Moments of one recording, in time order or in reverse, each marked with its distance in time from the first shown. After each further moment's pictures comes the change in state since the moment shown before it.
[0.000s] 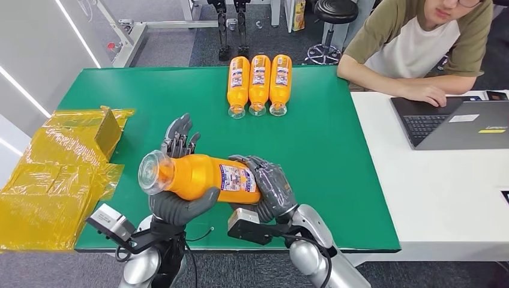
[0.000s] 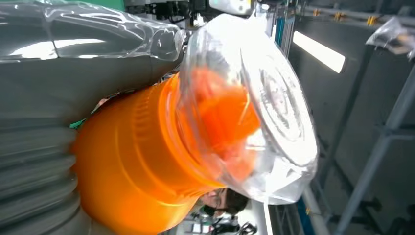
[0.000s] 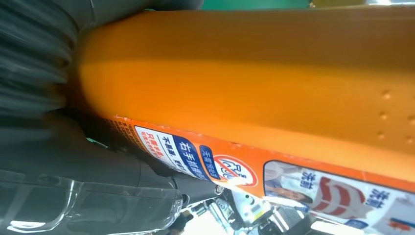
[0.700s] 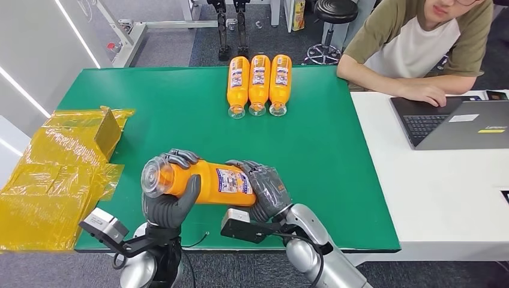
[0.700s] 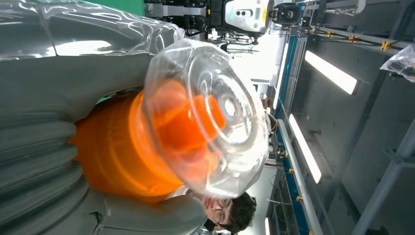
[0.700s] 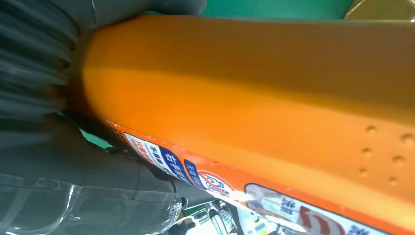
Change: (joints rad) left arm 0.053 -0.014 0.041 -0.011 0.013 0.008 -0.003; right arm -0.030 0.000 0.029 0.084 0.050 0.033 0.035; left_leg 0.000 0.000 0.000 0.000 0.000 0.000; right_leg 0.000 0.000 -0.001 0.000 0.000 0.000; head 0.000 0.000
